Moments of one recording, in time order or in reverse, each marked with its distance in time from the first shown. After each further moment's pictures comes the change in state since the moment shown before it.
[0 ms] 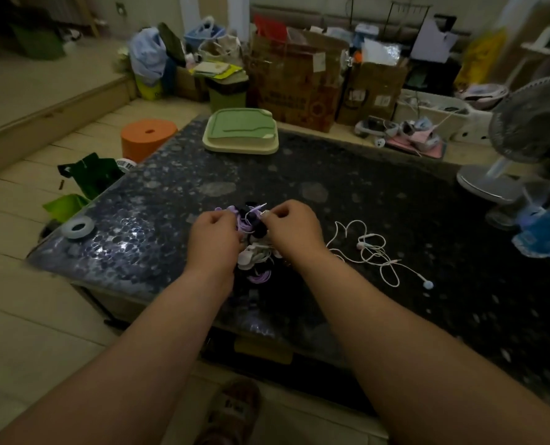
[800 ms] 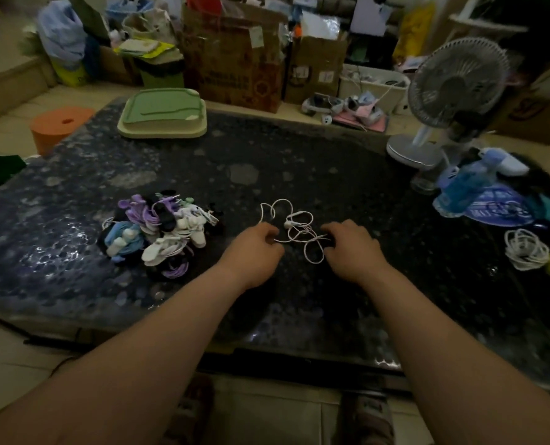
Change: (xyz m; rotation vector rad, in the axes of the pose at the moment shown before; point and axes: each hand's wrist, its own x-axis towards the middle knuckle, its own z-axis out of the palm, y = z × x) left_hand -0.039 -0.066 0.128 0.877 -0.580 0.240; right_hand -0.014 0.166 -0.160 -0.672 -0.055 0.133
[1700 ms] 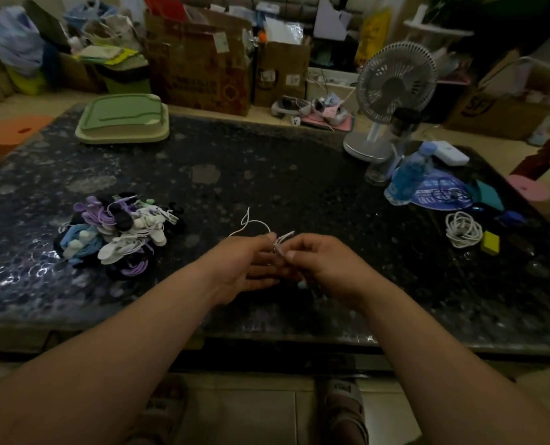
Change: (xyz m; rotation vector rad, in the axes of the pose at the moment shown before) left_hand -0.032 0.036 0.037 -0.751 -0.350 -0.357; right_hand -0.086 0.027 -0.032 1.103 -0.325 -0.037
